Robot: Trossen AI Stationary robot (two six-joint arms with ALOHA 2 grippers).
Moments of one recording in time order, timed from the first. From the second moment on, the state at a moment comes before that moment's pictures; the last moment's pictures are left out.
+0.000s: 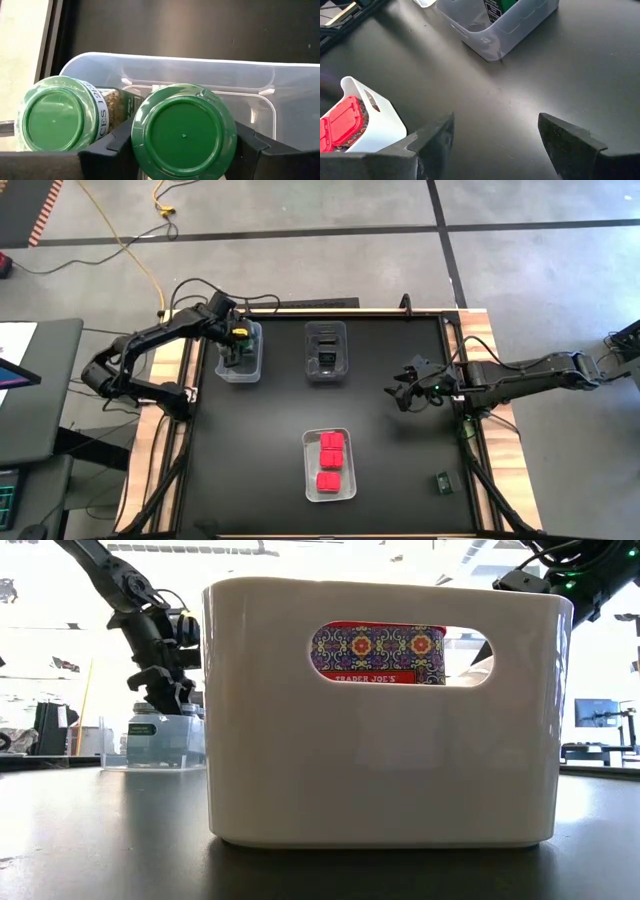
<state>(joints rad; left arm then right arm) 0.97 1.30 0.81 -0.58 0.25 0.85 0.03 0.81 0.52 -0.42 0.32 0.70</state>
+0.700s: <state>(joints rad) 0.97 1.30 0.82 -0.59 0.21 0.85 0.03 0.81 0.52 -0.41 0.32 0.70</state>
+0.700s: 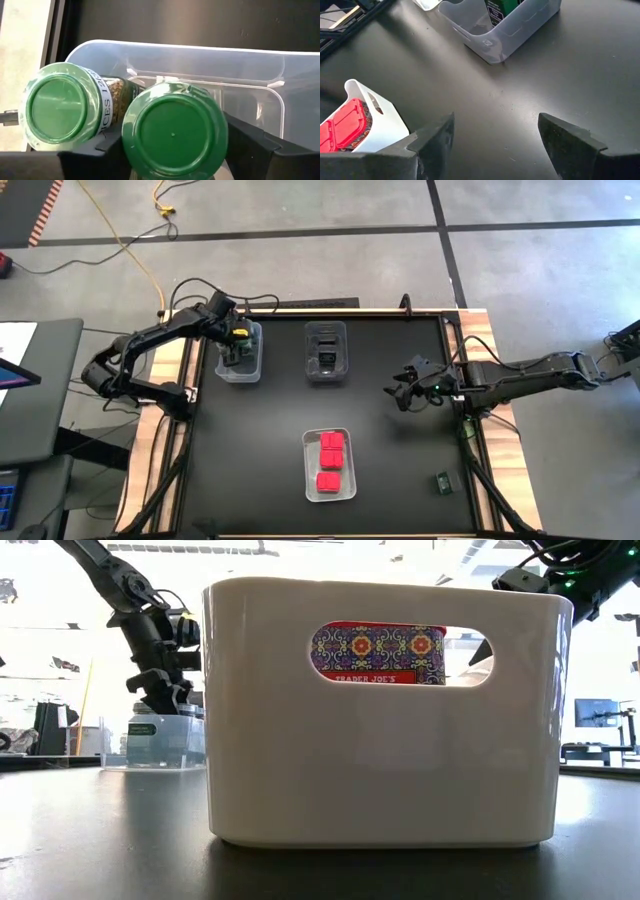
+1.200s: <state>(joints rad) 0.97 1.30 0.82 -0.58 0.25 0.81 0.03 0.81 0.52 -0.41 0.32 0.70</state>
